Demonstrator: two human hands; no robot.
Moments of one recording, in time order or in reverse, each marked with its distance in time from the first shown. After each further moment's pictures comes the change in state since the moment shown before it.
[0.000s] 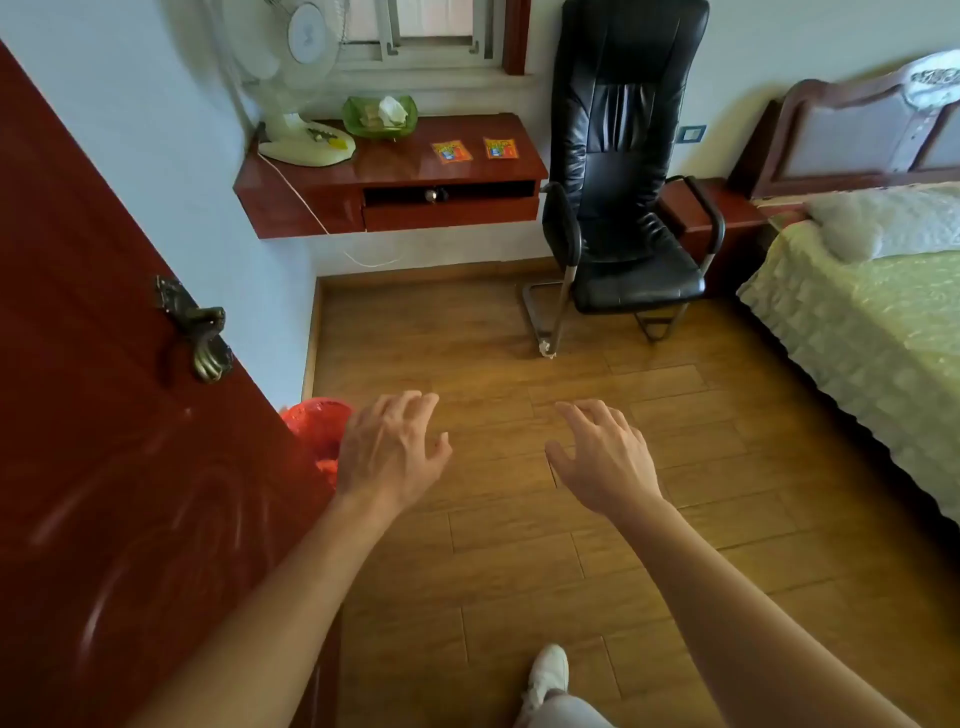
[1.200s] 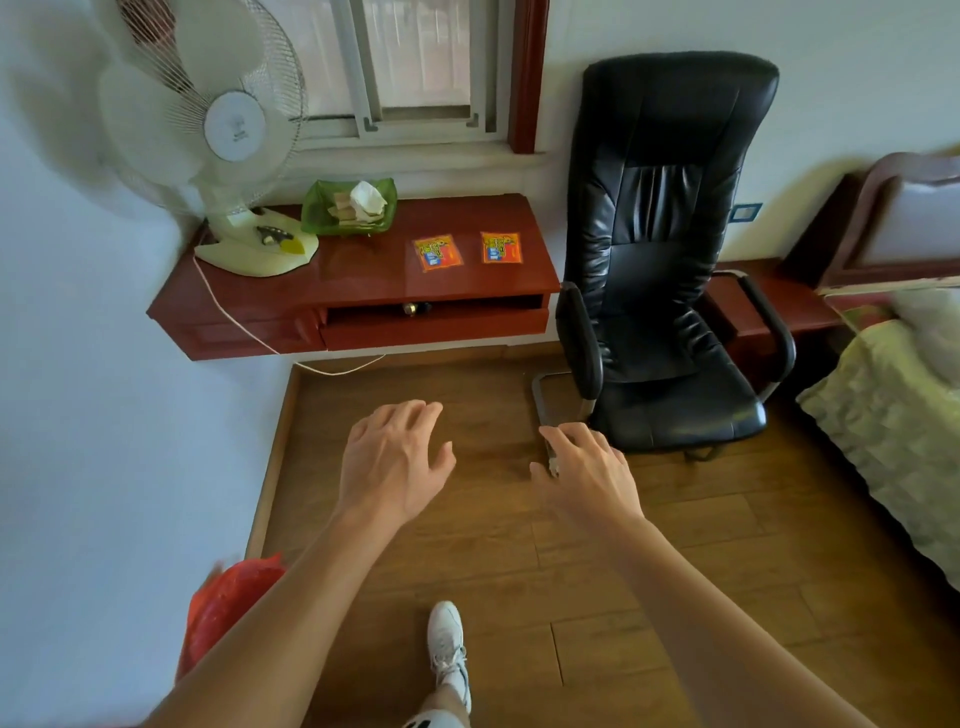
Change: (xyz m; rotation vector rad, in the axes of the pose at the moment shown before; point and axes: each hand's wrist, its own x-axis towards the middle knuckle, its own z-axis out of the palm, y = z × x) left_hand 0.498 -0.011 0.055 -0.009 0.082 -0.024; right_hand 0.506 0.077 0.000 0.034 -0.017 -0.048
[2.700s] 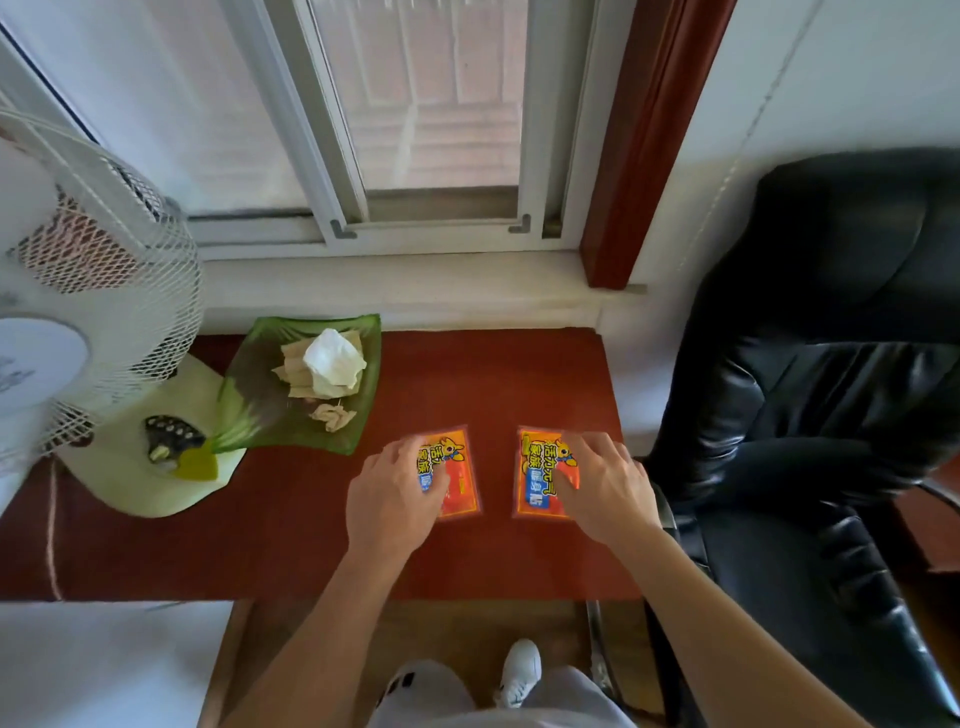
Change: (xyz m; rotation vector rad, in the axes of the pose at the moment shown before) left_hand 0.622 -0.145 0.156 -0.139 -0.057 -0.427; right_hand 0.696 0.029 0.013 0.013 -0.141 -0.053
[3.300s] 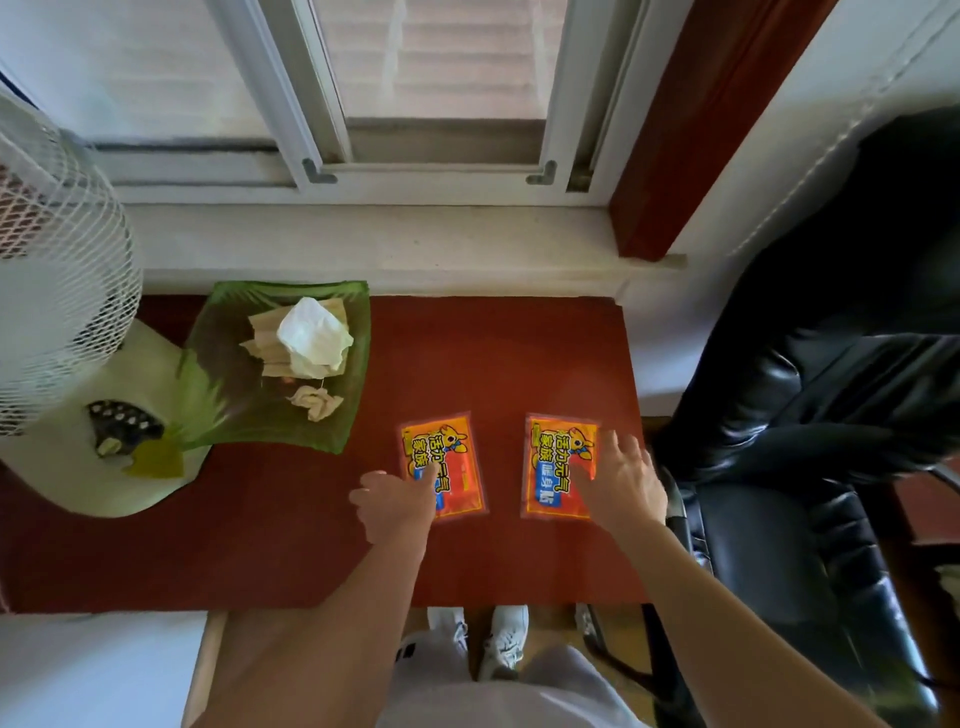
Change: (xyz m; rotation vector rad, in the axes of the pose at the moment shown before) left_hand 0.046 -0.025 0.094 -0.406 -0.225 -0.942; right_hand 0.052 0.008 0.048 -0.009 -0.154 0.330
